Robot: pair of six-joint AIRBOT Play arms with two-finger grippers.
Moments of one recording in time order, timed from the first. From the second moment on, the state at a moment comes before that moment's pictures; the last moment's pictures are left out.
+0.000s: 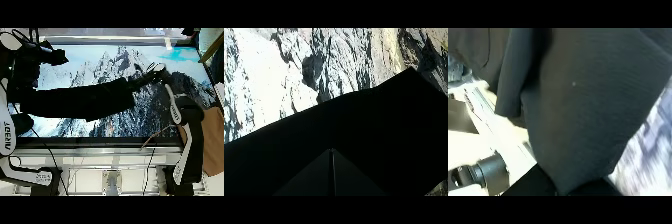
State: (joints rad) left arm 0.00 -1.55 1.83 1.05 -1.22 -1.33; right arm 0.04 -2.16 2.04 -0.62 1.58 1.42
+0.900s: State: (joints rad) left arm -0.54 -1.84 1.68 1.05 -1.01 -1.28; right arm -0.27 -1.83 2.02 -0.83 1.77 1.65
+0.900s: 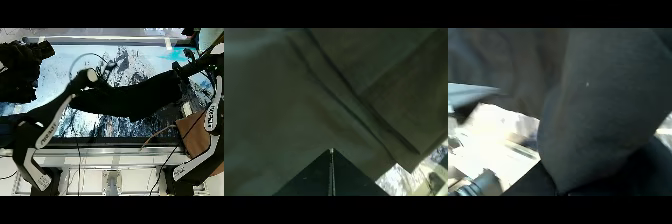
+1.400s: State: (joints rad) left arm -0.58 -1.93 1.68 1.05 -0.91 -1.31; right arm -0.06 -1.82 2.02 -0.73 1.61 1.67
